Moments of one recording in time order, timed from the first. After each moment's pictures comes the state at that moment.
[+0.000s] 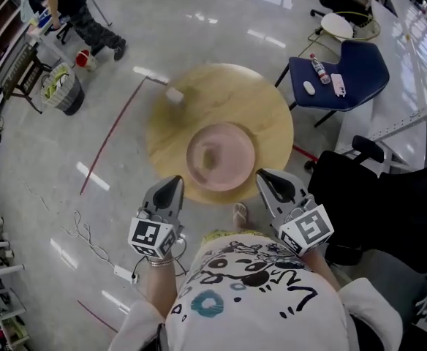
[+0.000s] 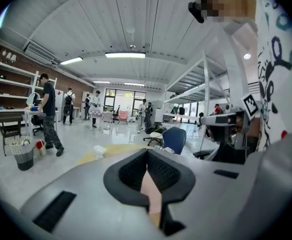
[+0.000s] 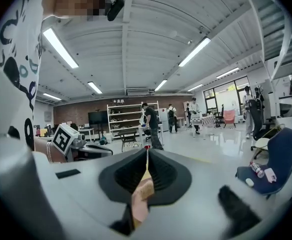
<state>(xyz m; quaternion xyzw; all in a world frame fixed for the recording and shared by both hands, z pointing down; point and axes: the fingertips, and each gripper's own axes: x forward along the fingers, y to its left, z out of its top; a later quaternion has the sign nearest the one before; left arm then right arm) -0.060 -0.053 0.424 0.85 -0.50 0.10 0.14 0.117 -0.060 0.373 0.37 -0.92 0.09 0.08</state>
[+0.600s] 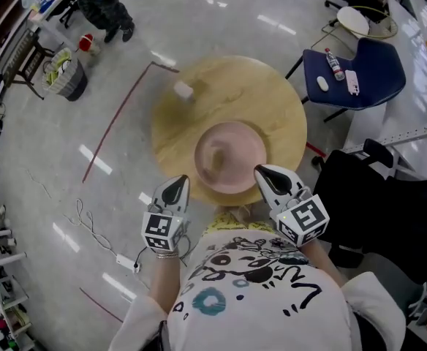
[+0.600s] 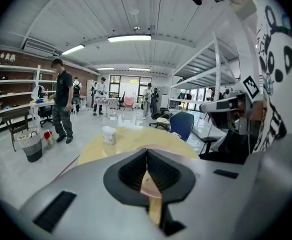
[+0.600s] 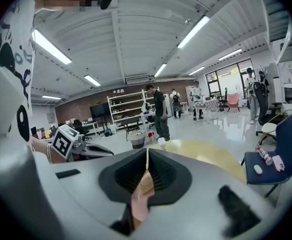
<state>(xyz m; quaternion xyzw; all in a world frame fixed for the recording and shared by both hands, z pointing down) -0.090 -0.077 0.495 0.82 -0.51 0.17 0.18 0.078 -0.104 0.429 0.34 -0.92 0.16 0.14</state>
